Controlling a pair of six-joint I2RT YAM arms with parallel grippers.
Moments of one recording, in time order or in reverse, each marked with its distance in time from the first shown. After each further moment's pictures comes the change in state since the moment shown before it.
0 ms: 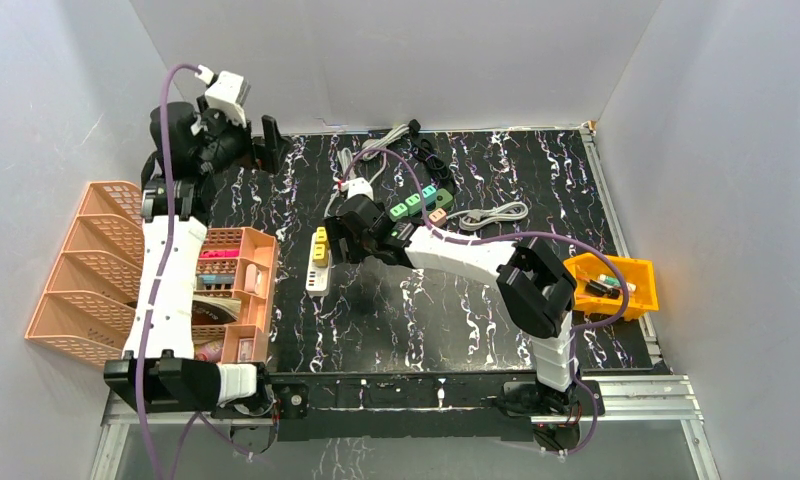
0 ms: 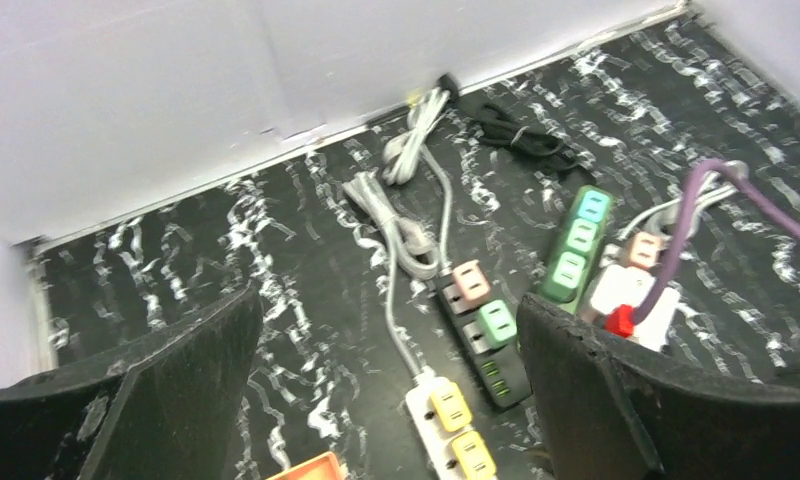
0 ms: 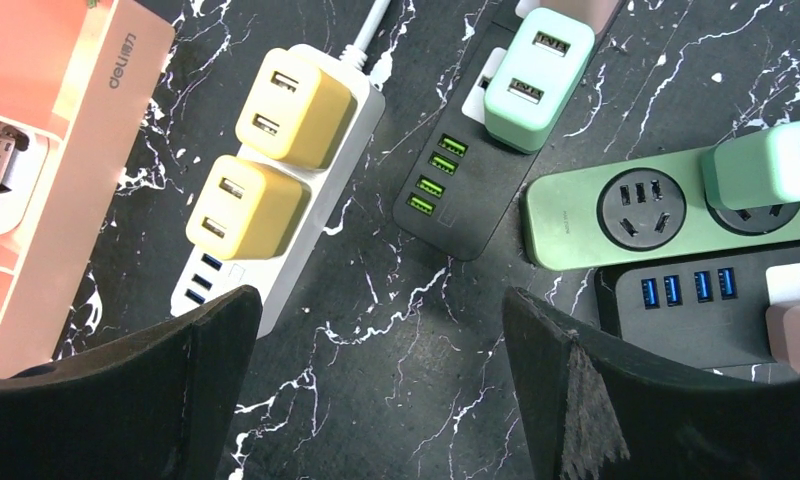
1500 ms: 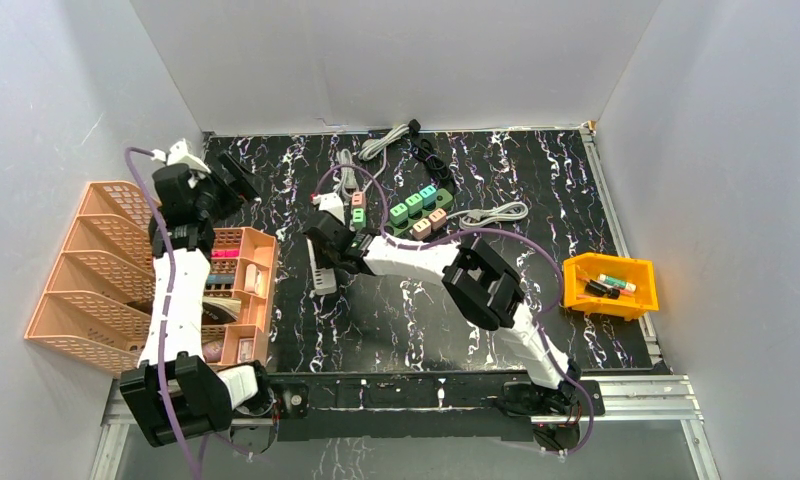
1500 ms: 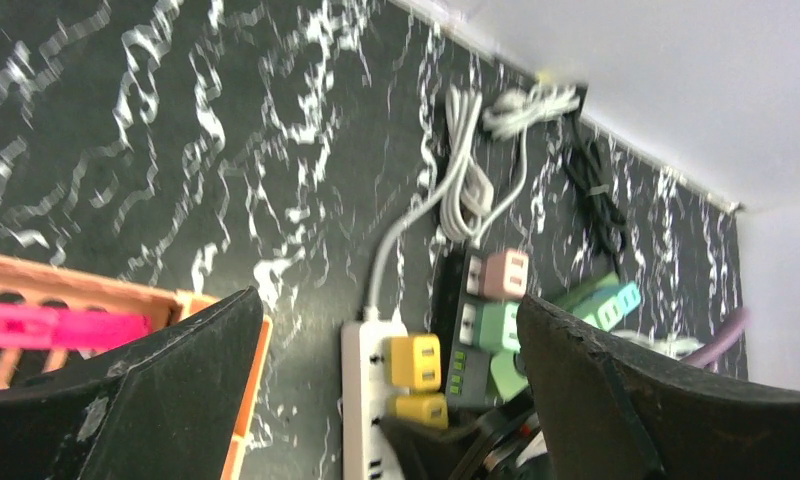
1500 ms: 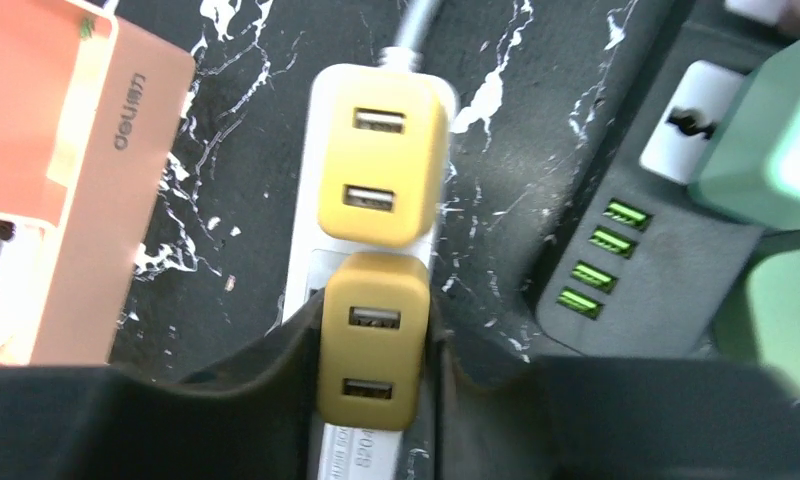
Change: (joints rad) left arm 0.206 -0.086 -0.378 0.115 -0.245 -0.526; right arm 0.064 0.325 0.288 -0.019 0.044 0.128
